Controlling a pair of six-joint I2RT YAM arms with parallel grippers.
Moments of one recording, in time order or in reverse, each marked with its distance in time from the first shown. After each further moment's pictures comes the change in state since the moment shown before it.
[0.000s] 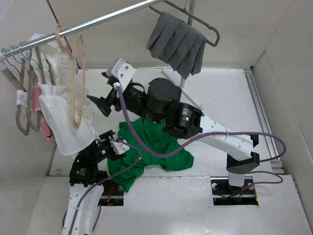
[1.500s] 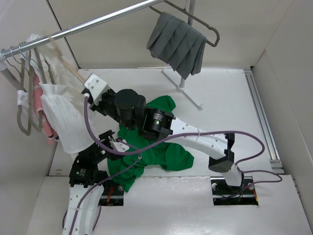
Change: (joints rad) left arm 0.000 -0.014 -0.002 0.003 -0.016 -0.012; right arm 0.010 0.204 0.119 -0.032 0.175 -0.102
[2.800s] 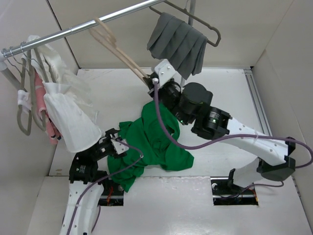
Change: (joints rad) left arm 0.000 0.055 0.021 0.089 0.179 -0.026; right arm -0.126 -0.573 -0.672 0.204 0.090 0.010
